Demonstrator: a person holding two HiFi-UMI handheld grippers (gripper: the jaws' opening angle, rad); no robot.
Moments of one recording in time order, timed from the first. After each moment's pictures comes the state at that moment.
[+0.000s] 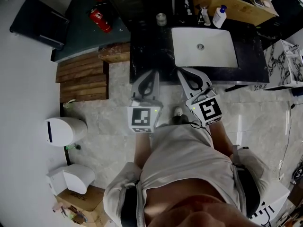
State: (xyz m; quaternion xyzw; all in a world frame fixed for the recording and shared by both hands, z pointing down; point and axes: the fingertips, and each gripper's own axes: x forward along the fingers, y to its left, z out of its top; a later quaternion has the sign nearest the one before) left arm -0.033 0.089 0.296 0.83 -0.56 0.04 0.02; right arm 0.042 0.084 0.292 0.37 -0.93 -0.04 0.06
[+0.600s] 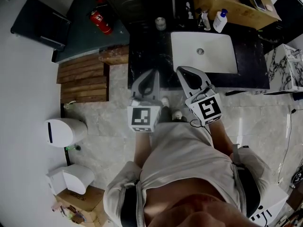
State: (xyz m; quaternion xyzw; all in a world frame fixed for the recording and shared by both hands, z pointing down) left arm -0.020 0.054 0.294 0.82 -0.57 0.05 0.02; right arm 0.052 0.047 0.292 0.36 -0.93 -0.04 0.05
